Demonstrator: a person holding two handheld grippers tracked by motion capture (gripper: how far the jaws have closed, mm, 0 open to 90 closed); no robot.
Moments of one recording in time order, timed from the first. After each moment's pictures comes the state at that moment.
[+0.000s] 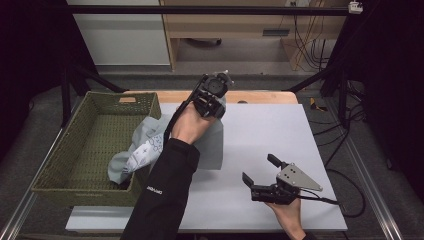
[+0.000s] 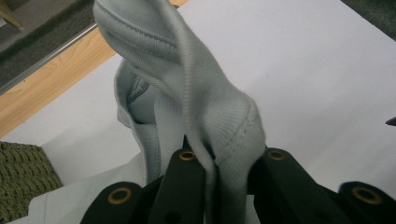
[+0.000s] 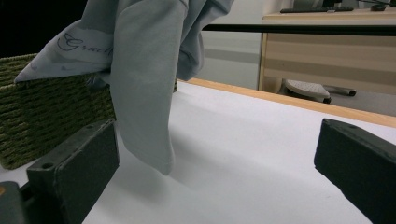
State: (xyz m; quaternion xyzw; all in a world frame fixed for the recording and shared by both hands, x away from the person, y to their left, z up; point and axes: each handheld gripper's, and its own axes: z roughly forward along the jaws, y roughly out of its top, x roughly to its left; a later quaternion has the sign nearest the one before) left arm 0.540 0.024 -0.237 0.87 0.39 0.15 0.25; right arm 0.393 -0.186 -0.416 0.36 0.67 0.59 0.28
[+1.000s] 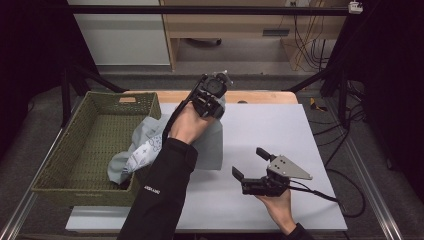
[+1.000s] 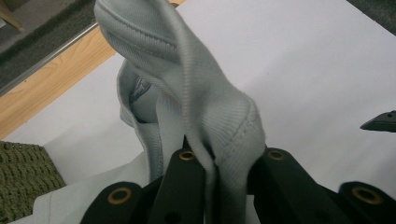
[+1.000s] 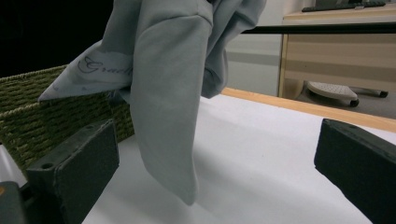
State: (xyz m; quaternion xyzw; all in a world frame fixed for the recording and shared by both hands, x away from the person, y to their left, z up) left arm 0.540 0.026 -0.237 0.88 0.38 0.15 0.25; right arm 0.412 -0.161 -0.403 0.34 0.67 0.61 0.25
